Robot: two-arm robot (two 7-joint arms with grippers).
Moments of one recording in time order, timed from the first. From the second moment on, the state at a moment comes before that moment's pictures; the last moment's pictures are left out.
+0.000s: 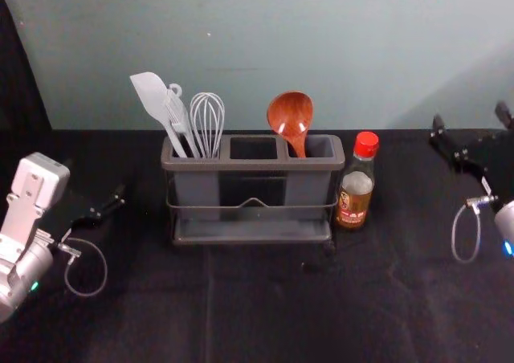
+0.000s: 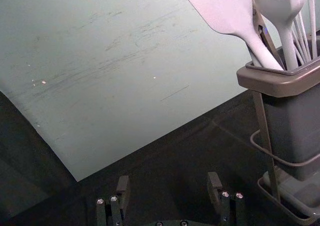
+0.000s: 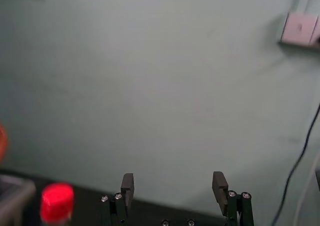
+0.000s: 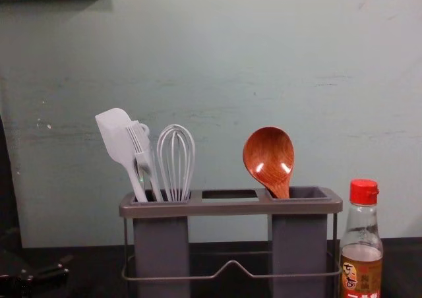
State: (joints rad) left arm -0.20 0.60 0.45 -1.41 -0.25 -0.12 0.03; right arm 0.03 0.22 0.02 -1.72 -0.03 -0.01 0.07
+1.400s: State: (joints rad) left arm -0.20 0.60 0.45 -1.41 -0.25 -0.12 0.03; right arm 0.14 0.32 -0.11 -1.46 -0.19 0.07 0.22
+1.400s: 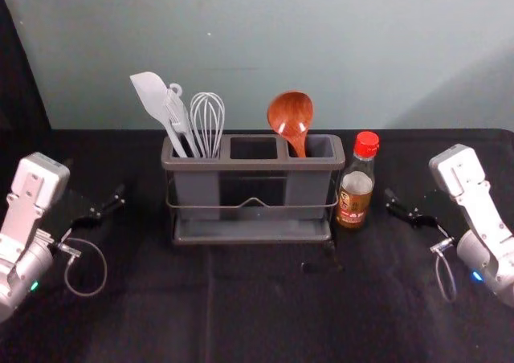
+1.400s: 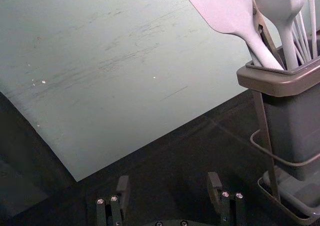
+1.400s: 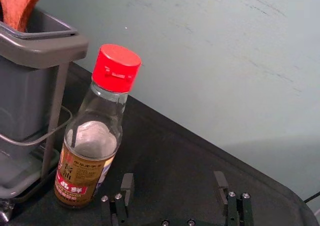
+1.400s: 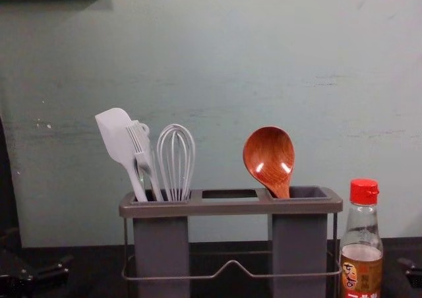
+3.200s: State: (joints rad) left arm -0.20 0.60 0.45 -1.41 -0.25 -0.12 0.03; right arm 0.14 0.32 -0.11 -1.46 -0.19 0.07 0.22
